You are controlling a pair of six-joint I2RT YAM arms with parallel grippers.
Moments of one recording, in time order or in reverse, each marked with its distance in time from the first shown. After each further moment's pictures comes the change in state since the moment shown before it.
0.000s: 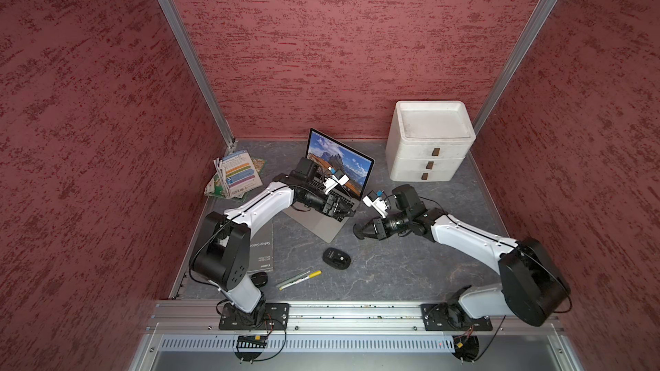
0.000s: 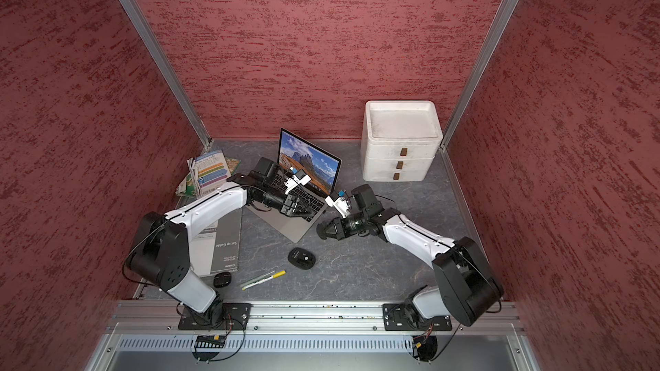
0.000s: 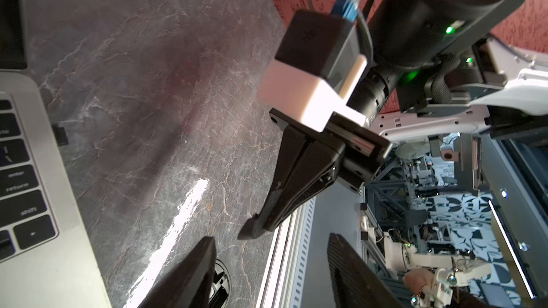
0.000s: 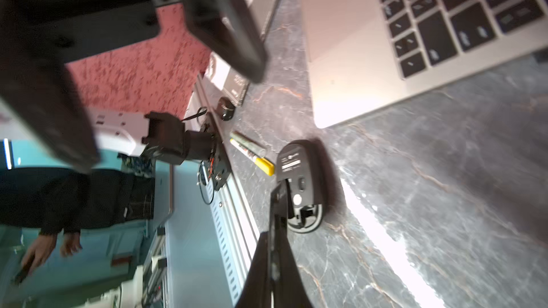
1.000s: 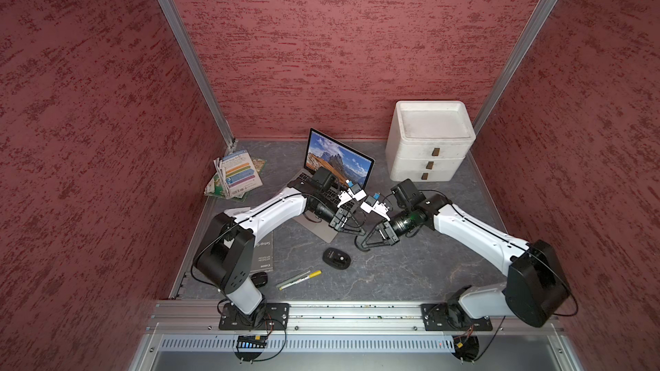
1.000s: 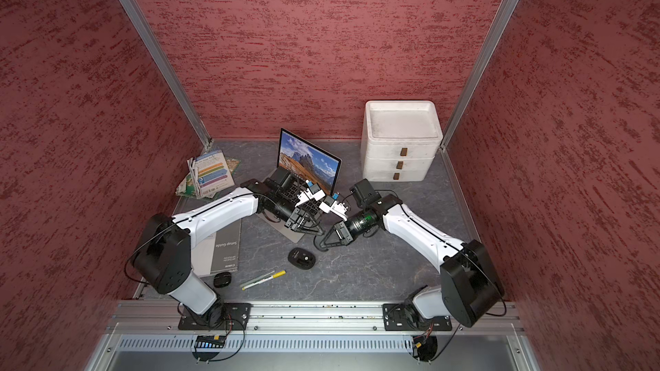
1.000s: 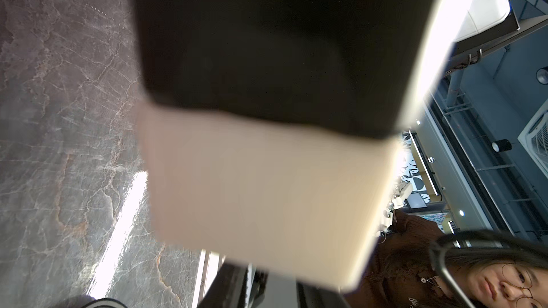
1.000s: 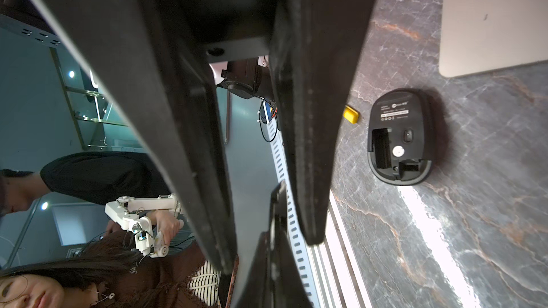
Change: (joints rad) left arm -0.150 0.016 0.000 -0.061 0.202 0.042; right arm 0.003 0.016 0.146 -0.455 -0.229 -0.285
